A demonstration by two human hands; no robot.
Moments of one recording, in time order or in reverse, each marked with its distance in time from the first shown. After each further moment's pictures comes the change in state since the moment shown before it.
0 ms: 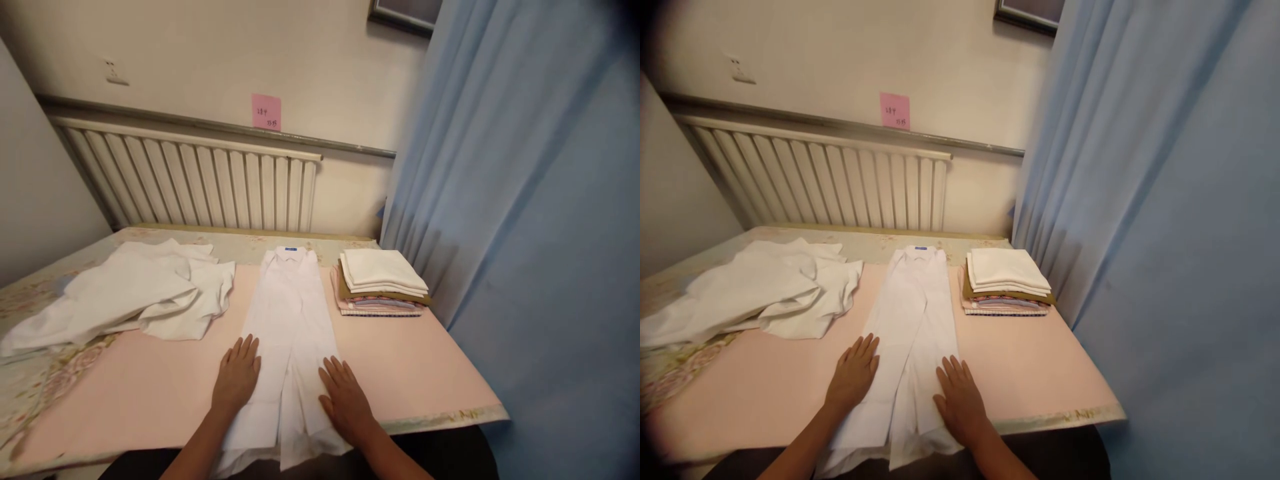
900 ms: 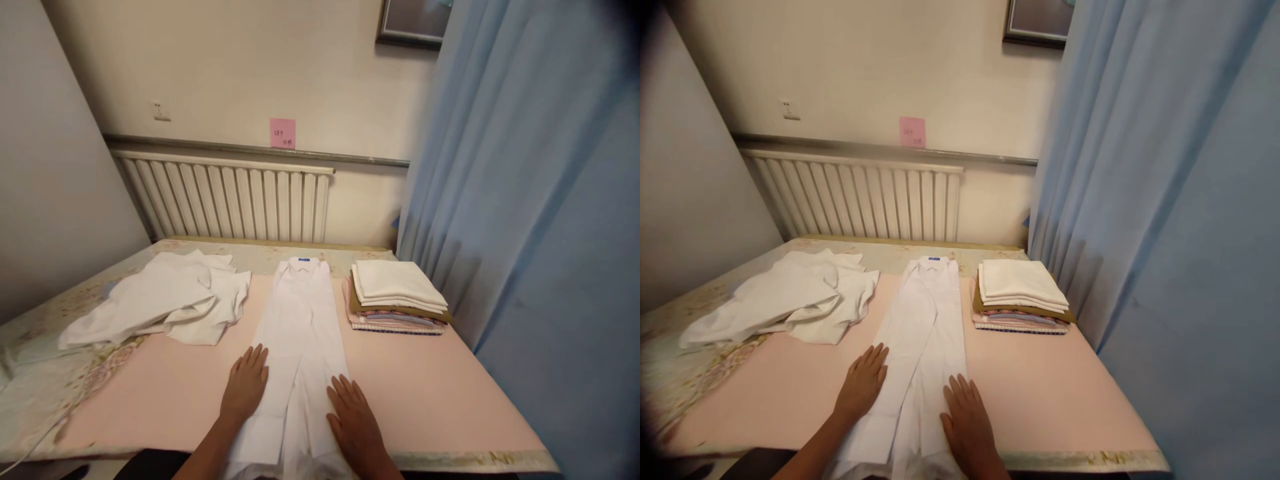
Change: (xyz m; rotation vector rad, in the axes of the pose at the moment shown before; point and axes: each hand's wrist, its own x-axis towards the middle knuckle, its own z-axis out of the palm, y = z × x) left_hand -0.002 -0.001 -0.002 0.018 -0.026 -0.019; right_hand -0.006 0.007 0.013 0.036 0.054 0.002
